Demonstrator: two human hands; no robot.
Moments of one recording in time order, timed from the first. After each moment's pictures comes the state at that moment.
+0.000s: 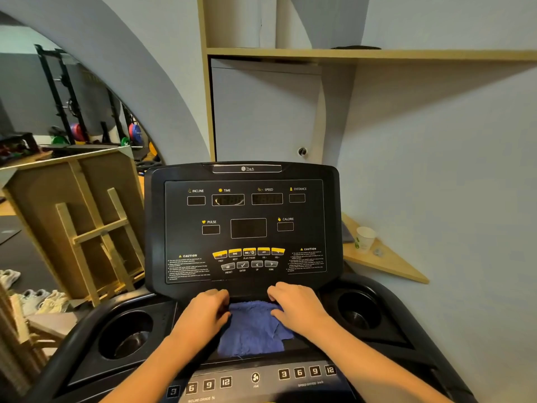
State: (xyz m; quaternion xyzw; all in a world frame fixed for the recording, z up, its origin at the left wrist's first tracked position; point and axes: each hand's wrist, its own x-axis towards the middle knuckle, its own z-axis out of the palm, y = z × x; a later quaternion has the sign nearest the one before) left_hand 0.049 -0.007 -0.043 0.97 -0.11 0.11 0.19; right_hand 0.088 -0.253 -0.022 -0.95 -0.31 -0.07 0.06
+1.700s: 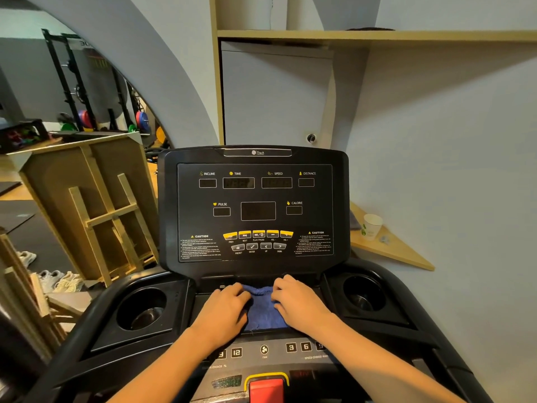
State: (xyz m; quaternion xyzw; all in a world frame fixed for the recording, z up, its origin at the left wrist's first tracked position) left_hand 0.022 -0.024 -0.069 0.97 -0.21 0.13 0.07; right_hand 0.066 -0.243 -0.053 -0.93 -0.35 -0.05 0.05
